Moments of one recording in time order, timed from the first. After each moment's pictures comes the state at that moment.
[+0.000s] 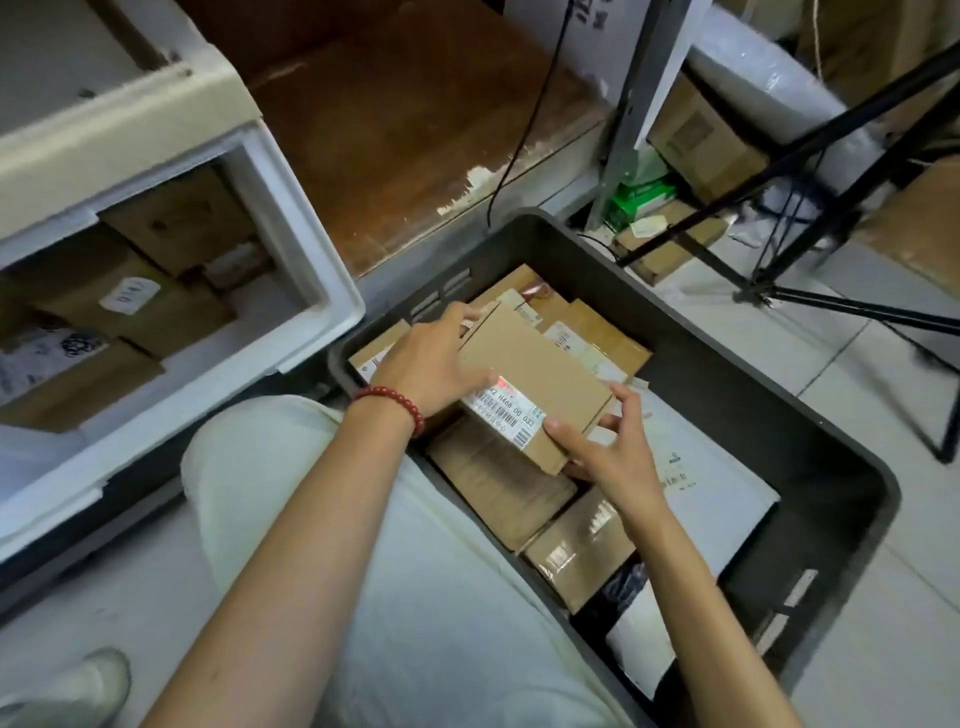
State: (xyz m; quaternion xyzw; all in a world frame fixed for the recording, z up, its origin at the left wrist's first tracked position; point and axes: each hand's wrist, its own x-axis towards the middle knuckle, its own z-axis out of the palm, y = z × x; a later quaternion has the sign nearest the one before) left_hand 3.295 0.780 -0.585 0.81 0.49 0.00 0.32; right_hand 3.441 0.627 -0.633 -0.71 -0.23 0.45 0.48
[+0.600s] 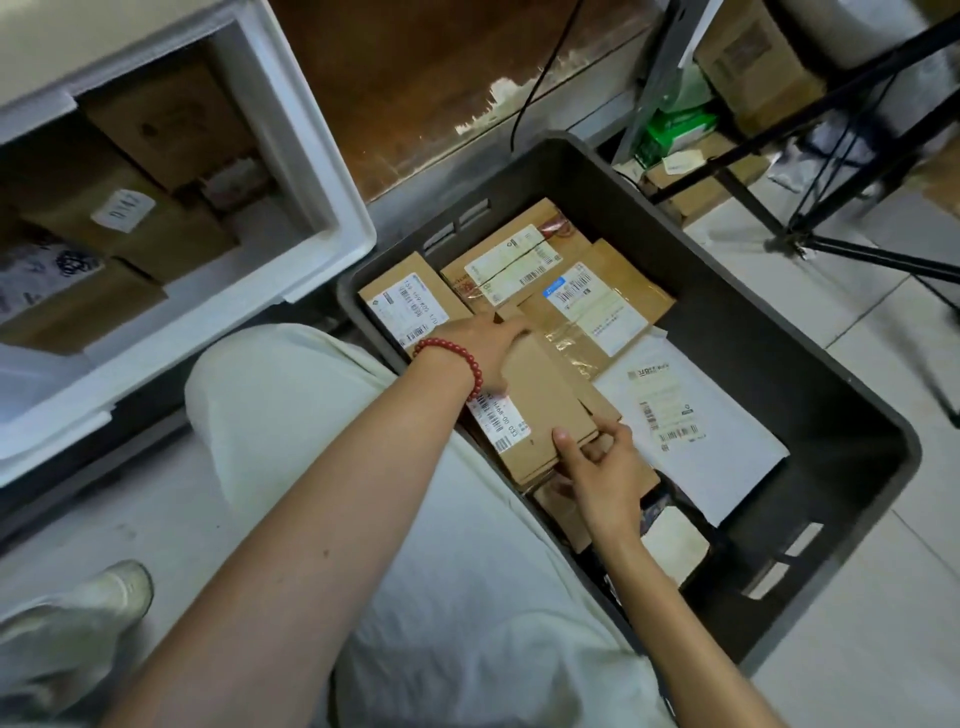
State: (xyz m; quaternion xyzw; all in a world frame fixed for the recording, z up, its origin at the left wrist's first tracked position) left_hand 3.309 0.765 -0.634 0.85 0.39 -0.24 0.25; right_hand 3.397 0.586 -0.689 -0.81 -0.17 0.39 0.40
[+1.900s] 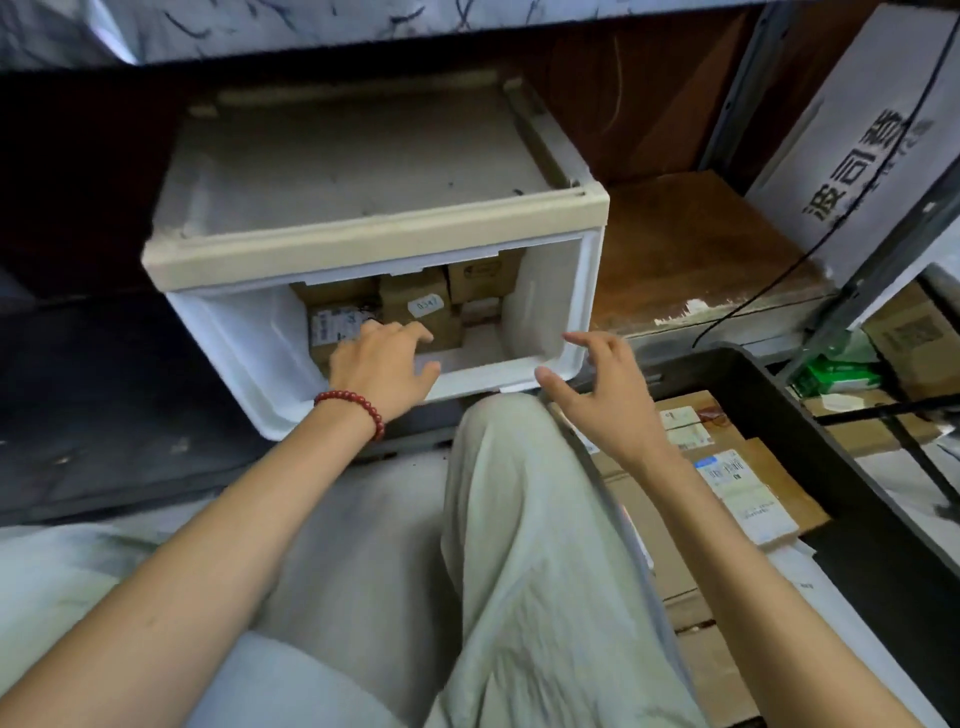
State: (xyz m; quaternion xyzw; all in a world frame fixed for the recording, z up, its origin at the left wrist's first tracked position) left_hand 3.059 0.741 -0.509 0.71 0.70 0.05 0.04; right_hand 3.290 0.727 -0.532 -0.62 -0.68 0.25 0.30
